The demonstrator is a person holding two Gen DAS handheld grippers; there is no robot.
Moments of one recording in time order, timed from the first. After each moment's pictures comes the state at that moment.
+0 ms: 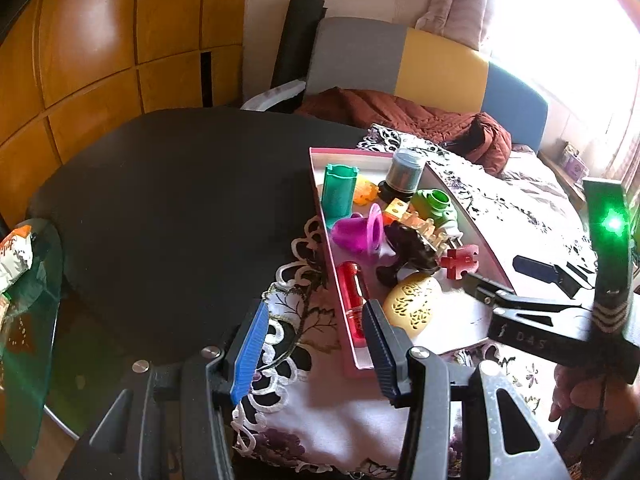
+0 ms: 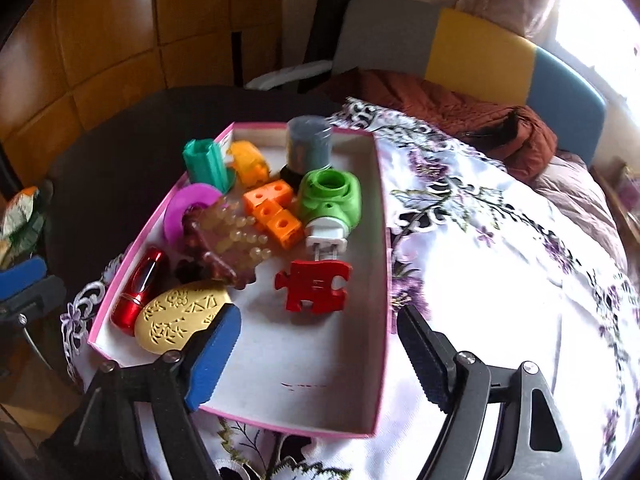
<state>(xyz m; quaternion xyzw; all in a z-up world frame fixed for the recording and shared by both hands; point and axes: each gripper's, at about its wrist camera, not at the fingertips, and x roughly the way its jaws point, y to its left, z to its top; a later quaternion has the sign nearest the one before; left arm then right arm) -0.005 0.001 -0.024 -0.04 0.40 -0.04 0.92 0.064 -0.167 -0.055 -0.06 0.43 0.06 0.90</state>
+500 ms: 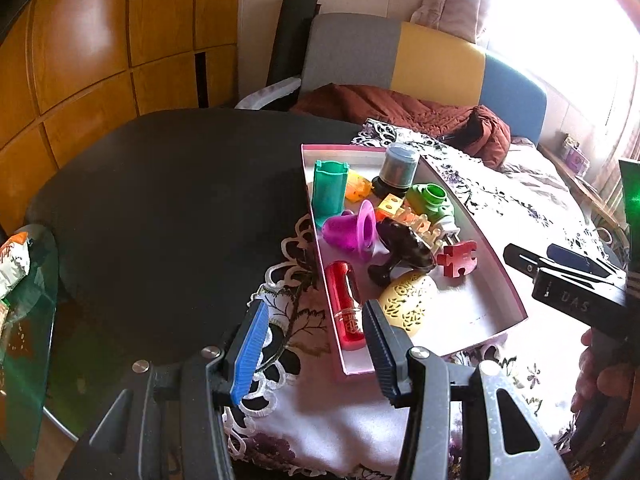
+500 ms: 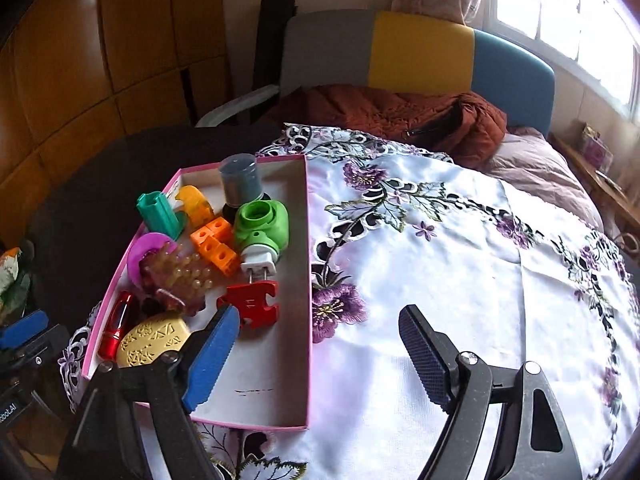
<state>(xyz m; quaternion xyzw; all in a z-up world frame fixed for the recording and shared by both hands) 0.002 -0.011 -0.028 -0.03 0.40 -0.04 0.91 0.061 -0.208 -0.037 0.00 0.40 0.00 0.92</state>
